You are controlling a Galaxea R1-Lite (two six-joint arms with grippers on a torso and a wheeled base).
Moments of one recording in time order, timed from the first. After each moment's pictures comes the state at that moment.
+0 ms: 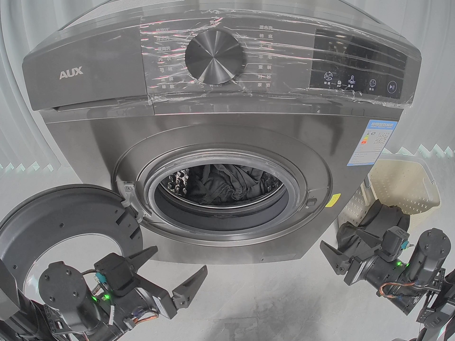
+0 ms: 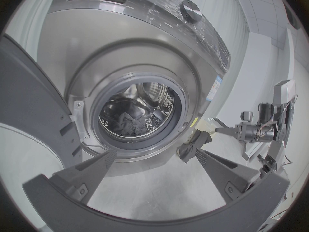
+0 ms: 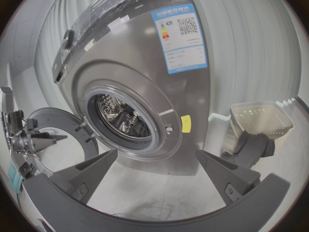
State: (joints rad) left arm -0.90 1.68 -0.03 -1.49 0.36 -0.25; right arm 0.72 1.67 -0.02 -1.47 -0.37 0.25
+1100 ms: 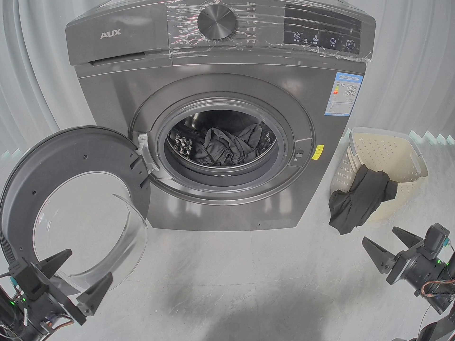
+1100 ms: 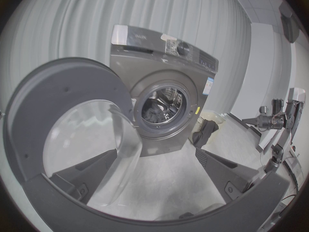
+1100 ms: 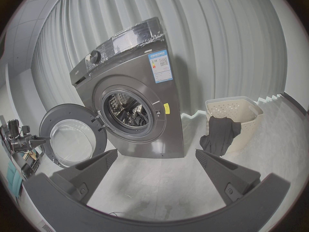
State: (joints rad) left arm -0.77 0.90 -0.02 -0.72 0.43 -0.16; right arm 0.68 1.22 -0.02 -1.05 -0.40 0.26
